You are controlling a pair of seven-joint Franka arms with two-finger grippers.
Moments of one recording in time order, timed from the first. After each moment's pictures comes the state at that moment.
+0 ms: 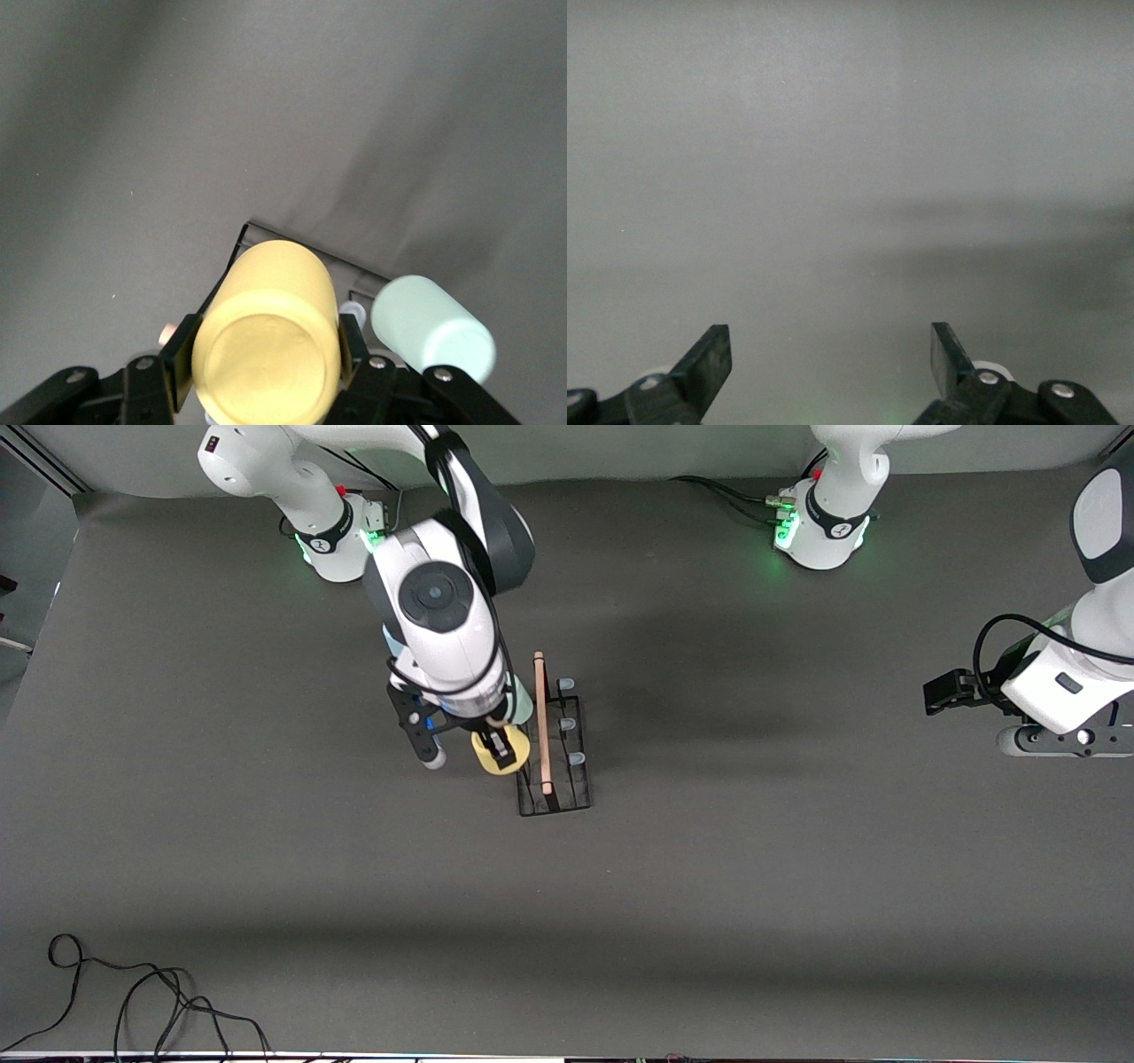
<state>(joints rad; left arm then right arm) 0.09 0.07 -0.16 -1.67 0.03 1.63 -0.05 1.14 0.52 -0.63 -1.53 0.25 1.97 1.58</state>
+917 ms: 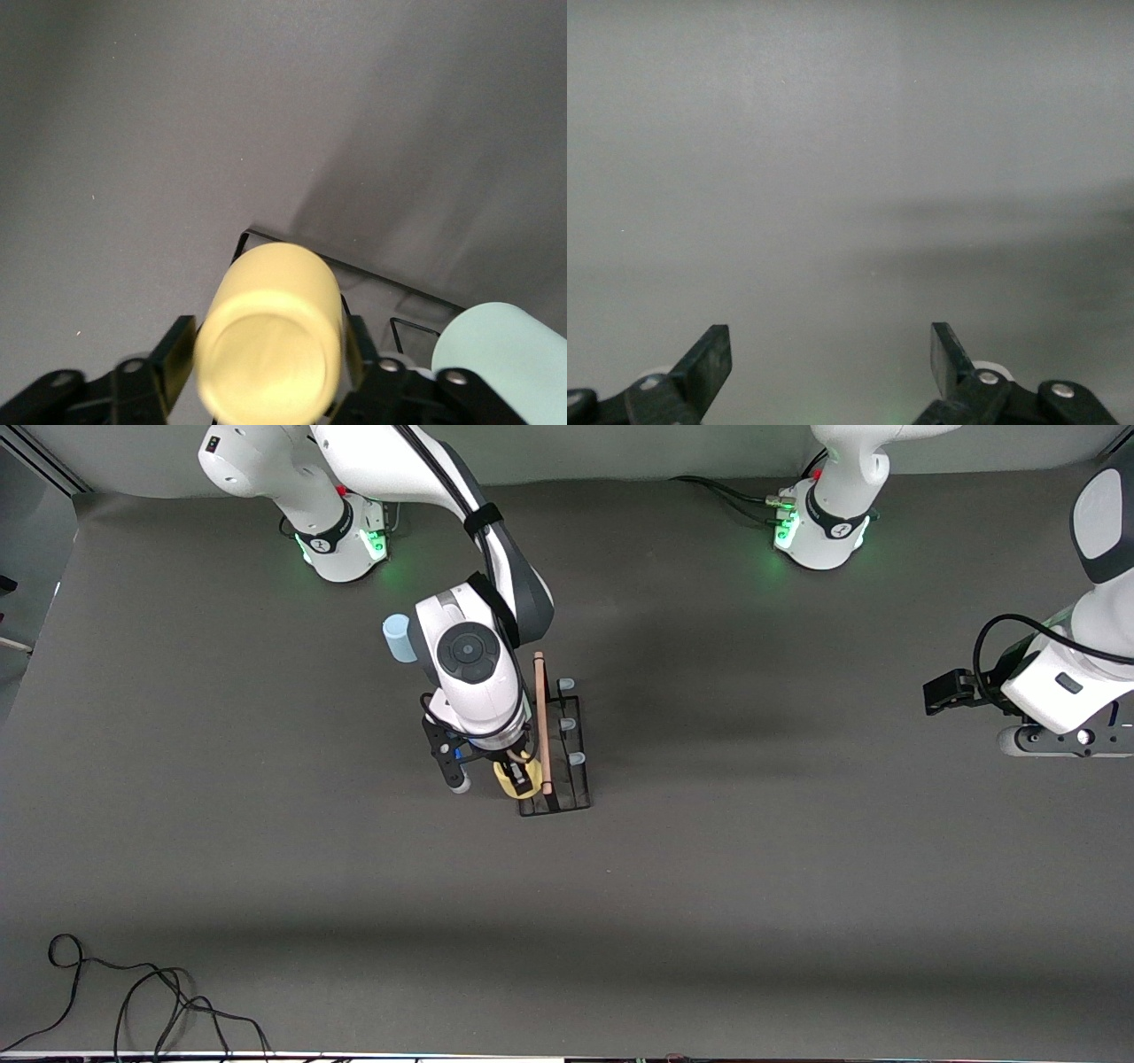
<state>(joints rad) 0.09 0.07 -0.16 -1.67 0.03 1.63 -0.05 1.15 0.64 -0.62 -1.61 0.36 2.16 1.58</state>
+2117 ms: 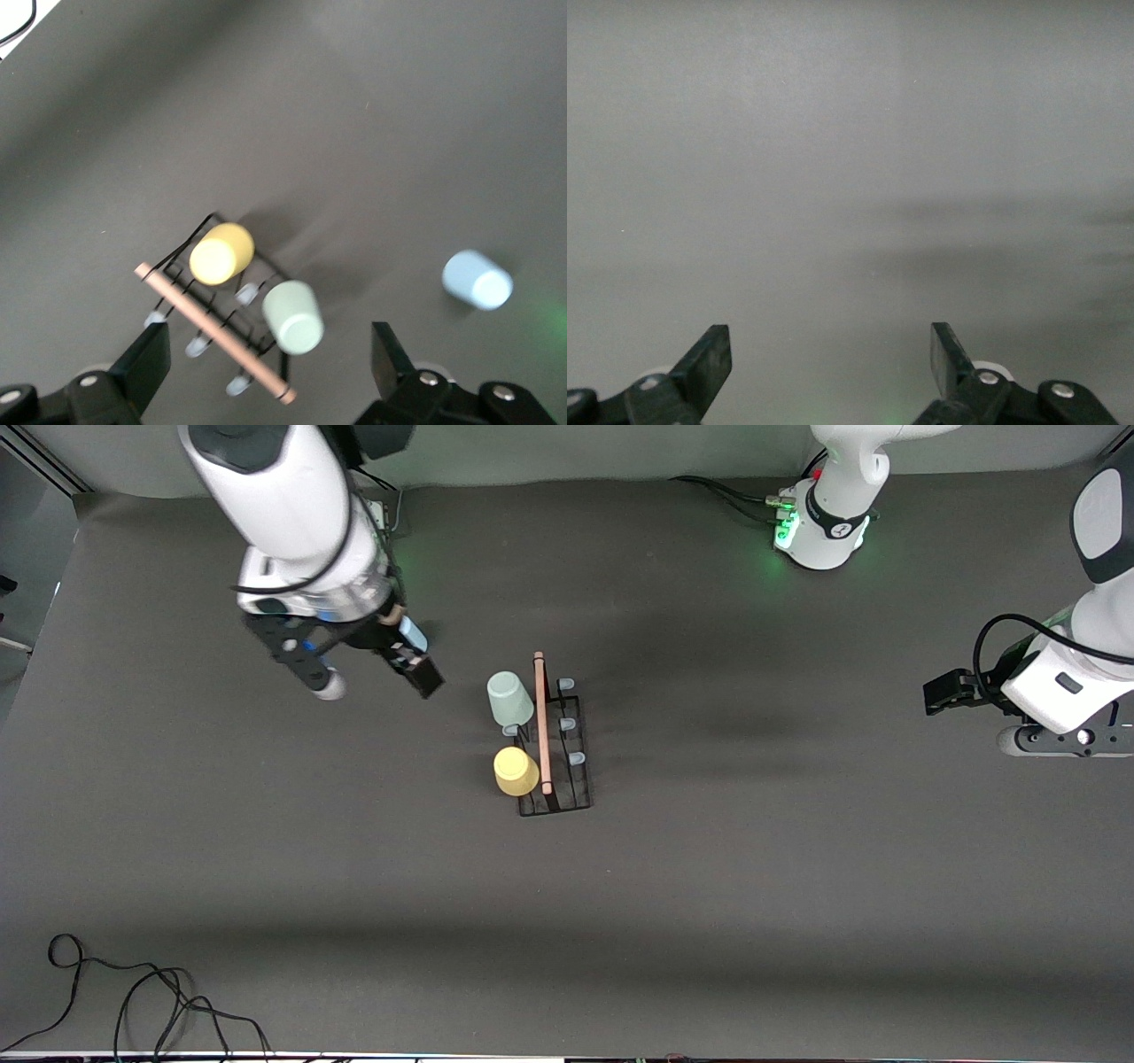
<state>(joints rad) 0.09 0.07 -0.16 -1.67 0.03 1.63 -0.05 1.12 0.21 -0.68 -1.43 0.09 1.58 1.16</state>
